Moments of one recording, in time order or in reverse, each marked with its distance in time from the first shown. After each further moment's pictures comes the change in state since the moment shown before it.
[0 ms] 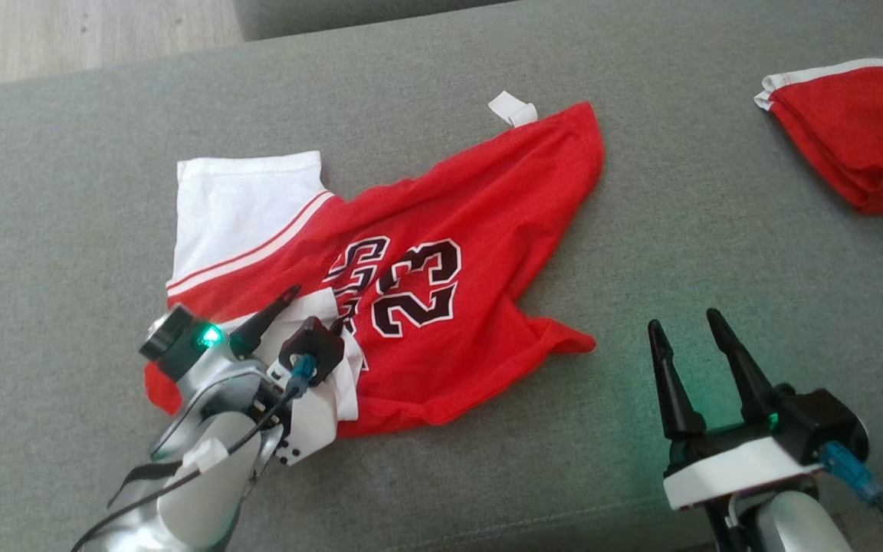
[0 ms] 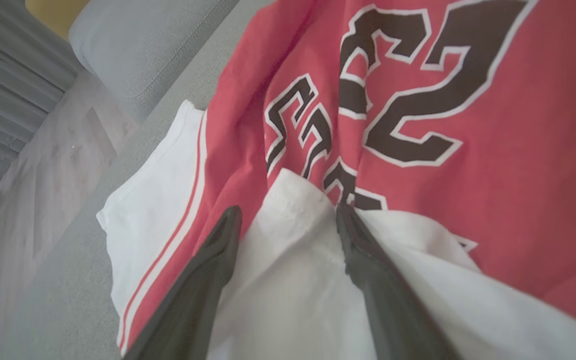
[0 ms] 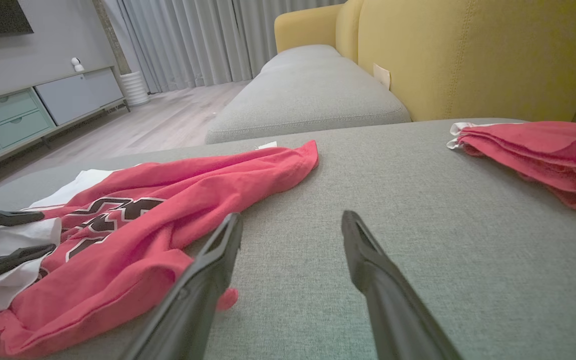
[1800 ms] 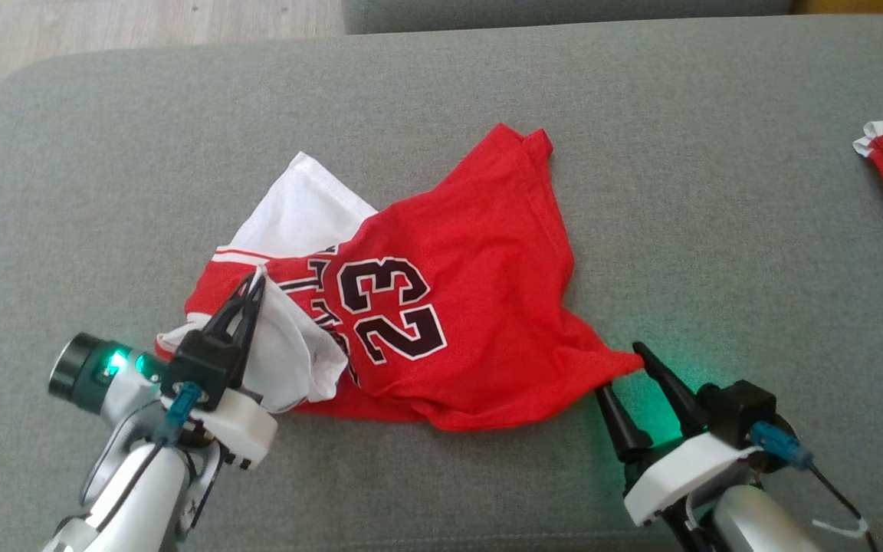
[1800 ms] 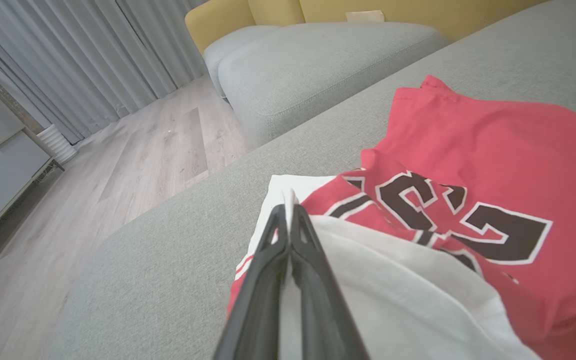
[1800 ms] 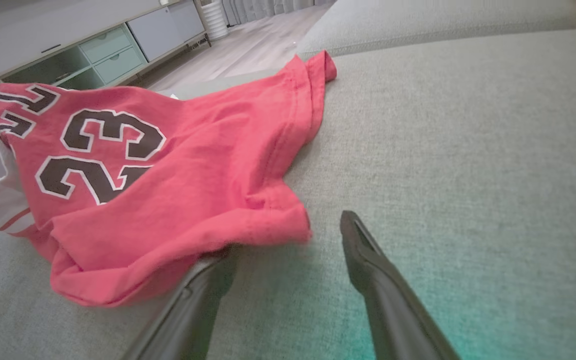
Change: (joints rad) left arm 0.196 0.123 0.126 -0.371 -0.250 0.071 -0.101; right arm -0.151 -0.088 0.281 0.286 0.210 0.000 0.000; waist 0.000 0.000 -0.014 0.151
